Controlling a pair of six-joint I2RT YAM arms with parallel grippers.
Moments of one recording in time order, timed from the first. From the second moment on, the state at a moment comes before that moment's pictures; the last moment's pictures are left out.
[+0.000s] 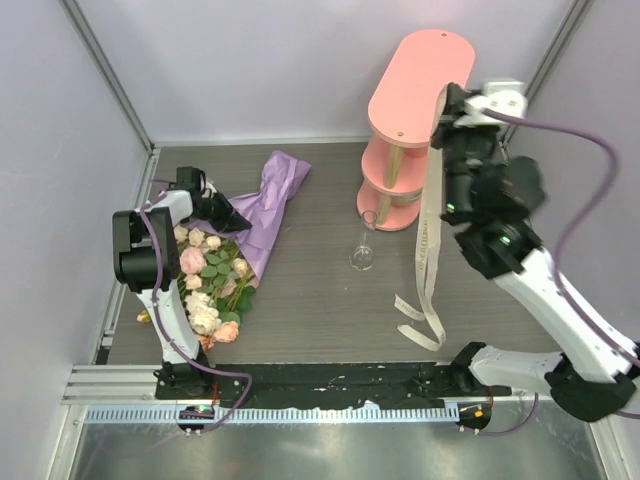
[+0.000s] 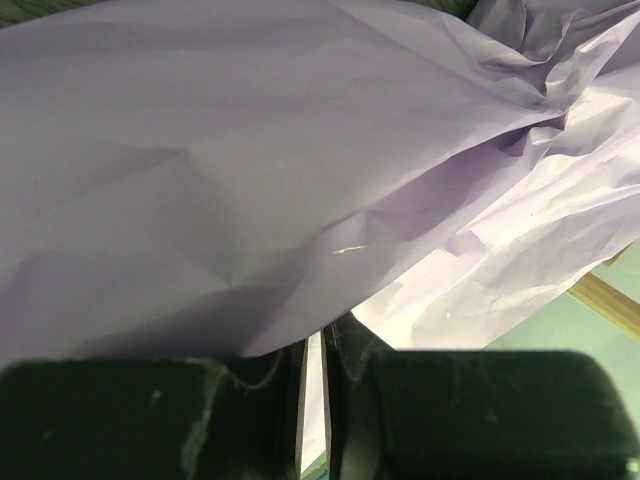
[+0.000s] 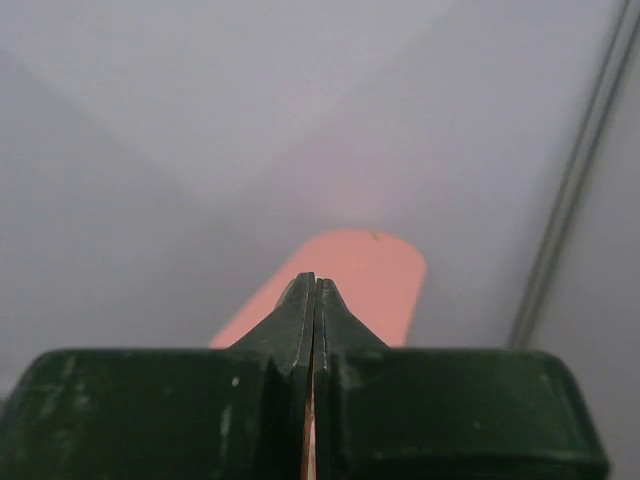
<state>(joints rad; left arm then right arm) 0.09 2.02 1.32 -0.44 0.58 -0.65 0.77 1.10 1.48 0.26 0.62 -0.39</state>
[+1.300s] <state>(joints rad) 0.09 1.58 1.26 -0.41 0.50 -0.53 0.86 0.69 0.71 -0.58 0.43 0.77</state>
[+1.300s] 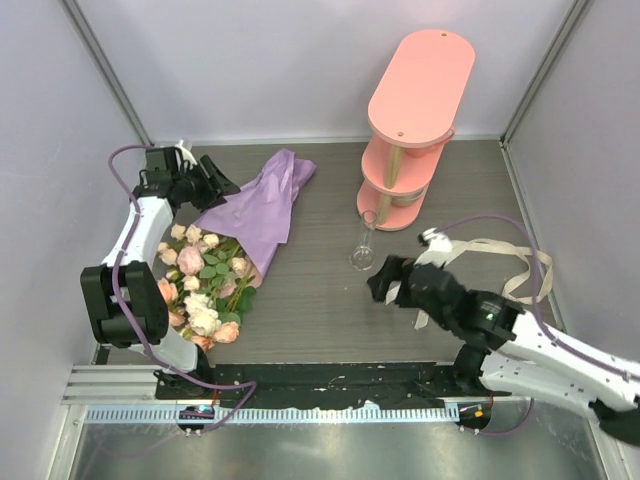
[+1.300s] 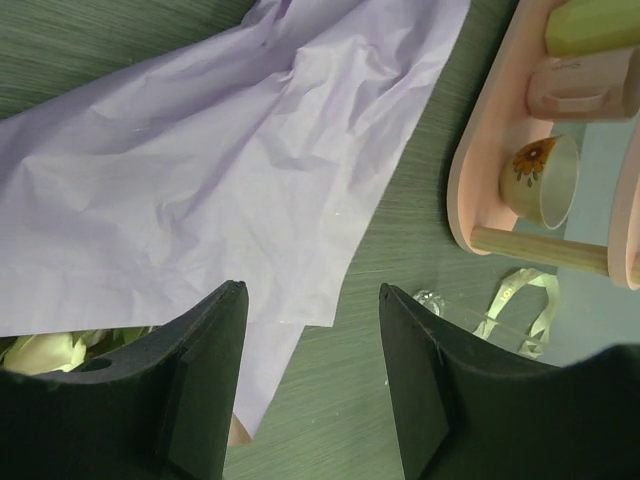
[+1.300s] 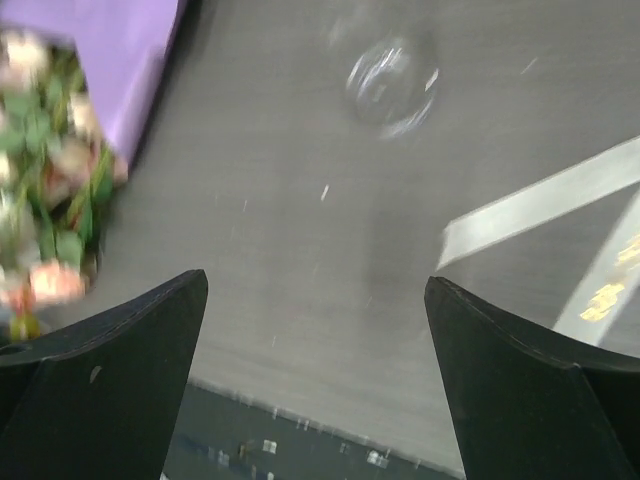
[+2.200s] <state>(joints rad) 0.13 1.23 1.18 -0.43 0.14 -0.45 1.06 2.14 1.63 0.04 0.44 0.46</state>
